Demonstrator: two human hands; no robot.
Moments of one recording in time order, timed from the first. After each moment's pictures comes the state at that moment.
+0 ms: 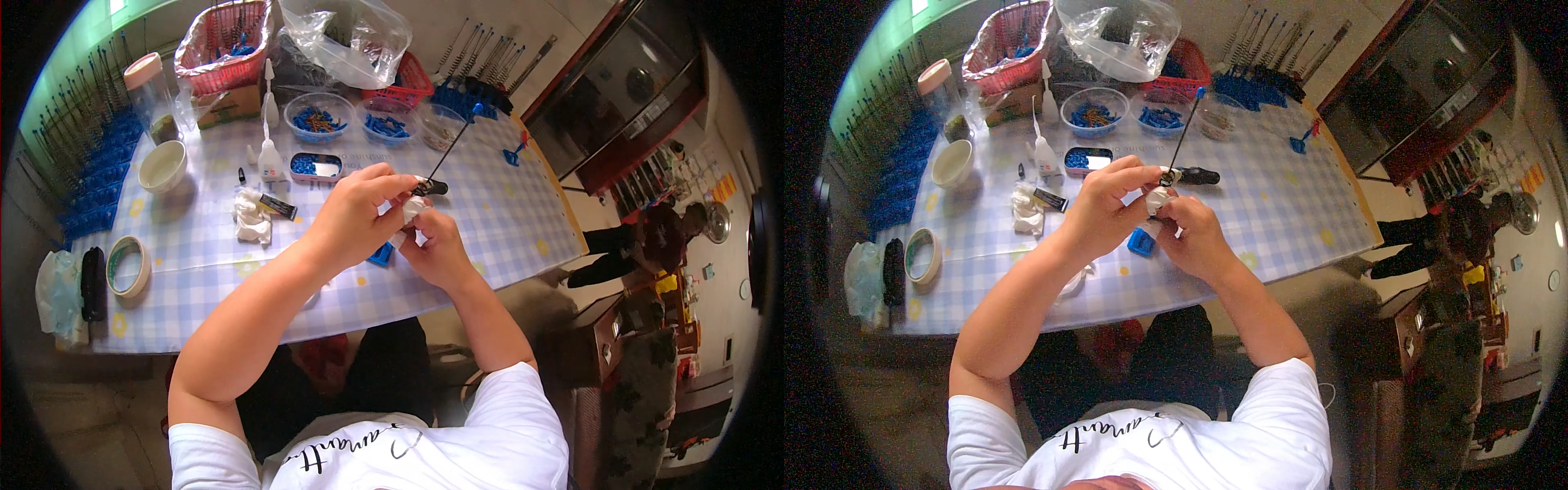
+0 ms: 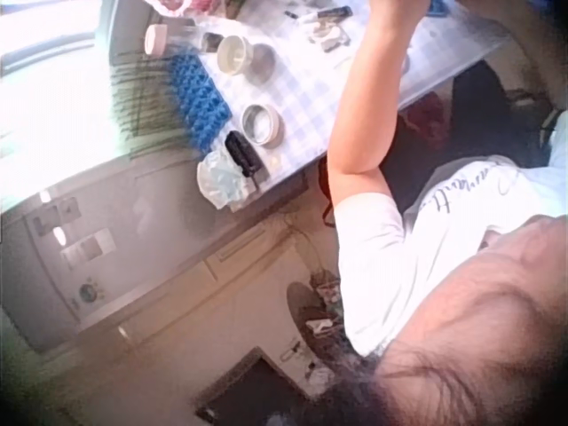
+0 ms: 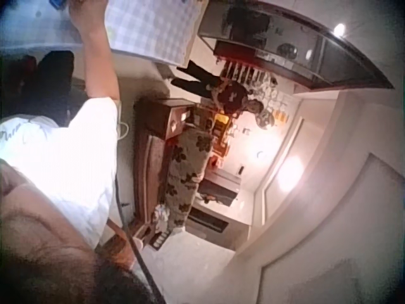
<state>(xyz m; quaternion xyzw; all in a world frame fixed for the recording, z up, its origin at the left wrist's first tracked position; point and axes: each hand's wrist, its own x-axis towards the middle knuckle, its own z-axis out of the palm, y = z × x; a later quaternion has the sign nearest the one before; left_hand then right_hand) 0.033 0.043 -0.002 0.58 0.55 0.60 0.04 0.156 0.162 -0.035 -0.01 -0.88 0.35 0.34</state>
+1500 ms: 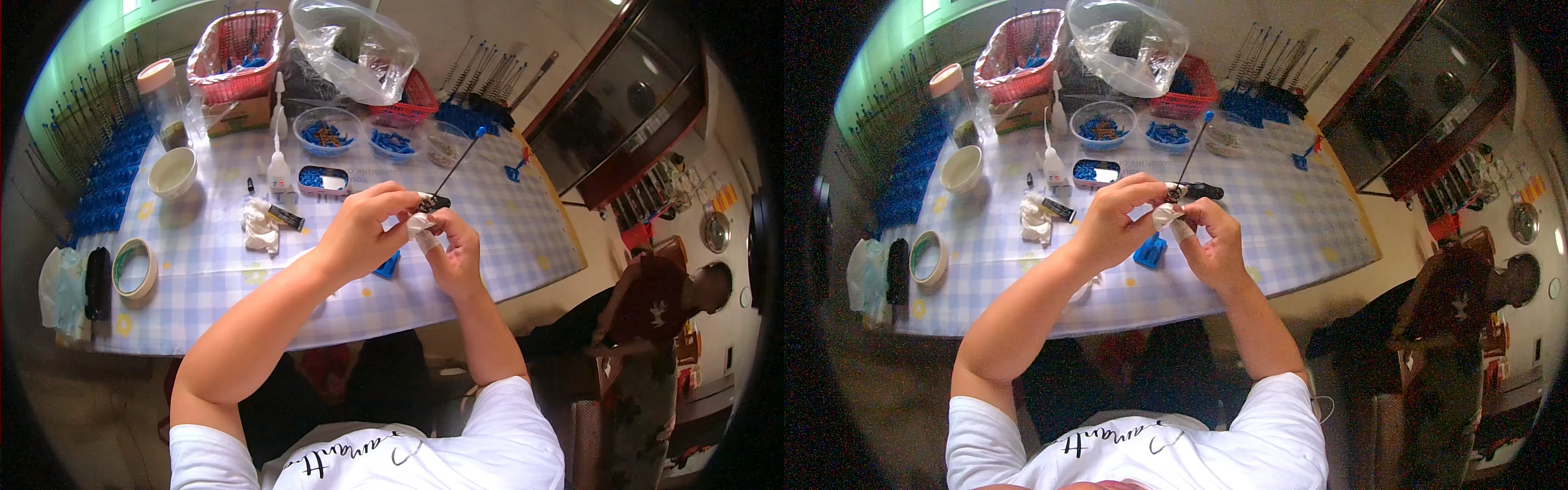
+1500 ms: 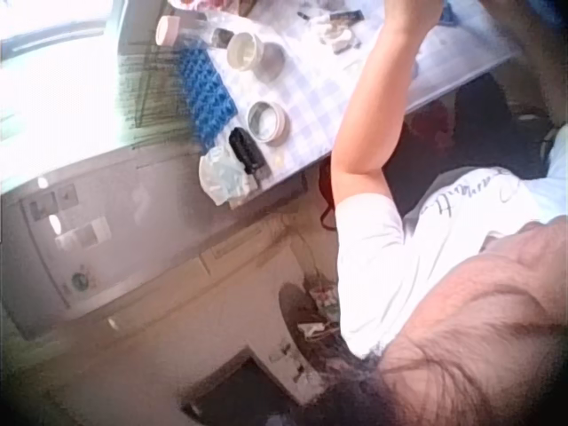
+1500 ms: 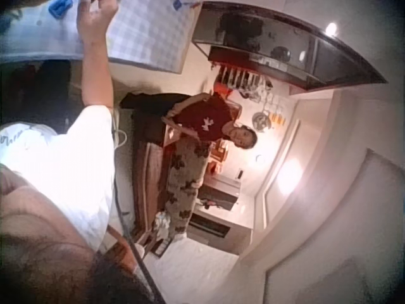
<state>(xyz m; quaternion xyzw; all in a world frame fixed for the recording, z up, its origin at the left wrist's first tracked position) 0.035 0.043 -0.003 0.58 0.53 0.62 0.04 0.167 0.166 -0.021 -0.03 -0.82 0.42 0.39</state>
